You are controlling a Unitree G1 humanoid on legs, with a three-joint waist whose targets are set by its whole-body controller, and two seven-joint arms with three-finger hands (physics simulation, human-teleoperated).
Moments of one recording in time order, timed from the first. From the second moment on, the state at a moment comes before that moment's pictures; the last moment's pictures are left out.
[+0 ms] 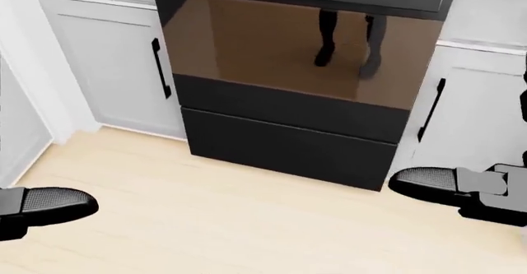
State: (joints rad) left arm -0.20 0.44 0.38 -1.03 -0.87 0.94 0.52; right arm -0.16 -0.50 -0.31 -1.03 0.79 0.85 -0.64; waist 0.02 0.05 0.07
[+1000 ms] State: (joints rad) left arm -0.20 0.46 0.37 -1.02 -0.86 0.93 0.52; right arm -0.16 -0.52 -0.30 -1.04 0.81 0.82 -0.65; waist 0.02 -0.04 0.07
